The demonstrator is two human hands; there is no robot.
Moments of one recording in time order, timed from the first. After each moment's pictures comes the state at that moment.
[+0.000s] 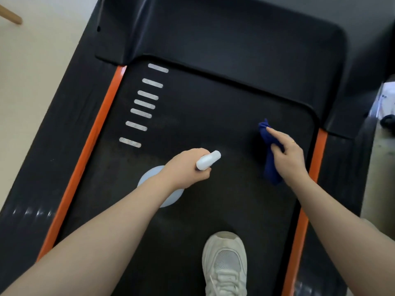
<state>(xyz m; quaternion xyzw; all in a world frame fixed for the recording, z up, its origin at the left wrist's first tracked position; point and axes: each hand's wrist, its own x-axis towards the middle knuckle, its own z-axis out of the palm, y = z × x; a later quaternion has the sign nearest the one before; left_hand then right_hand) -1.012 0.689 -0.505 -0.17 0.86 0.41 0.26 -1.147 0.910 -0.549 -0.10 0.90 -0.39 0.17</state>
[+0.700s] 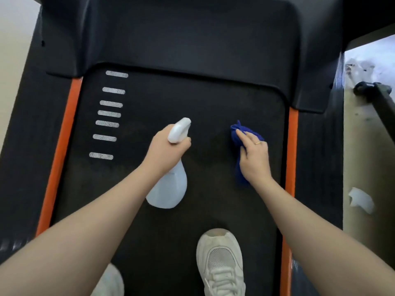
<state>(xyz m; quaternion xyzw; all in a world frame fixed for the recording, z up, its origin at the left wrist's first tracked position) -1.051 0.705 -0.499 -0.29 0.80 0.51 0.11 -1.107 0.914 -0.578 -0.08 0.95 -0.28 0.13</state>
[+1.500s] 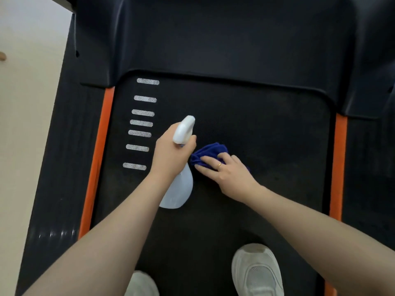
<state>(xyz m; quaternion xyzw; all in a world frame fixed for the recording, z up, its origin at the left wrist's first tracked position) -1.049 0.640 -0.515 -0.30 0.83 0.48 0.01 -1.077 0.814 -0.594 -0.54 0.83 -0.08 0.10</state>
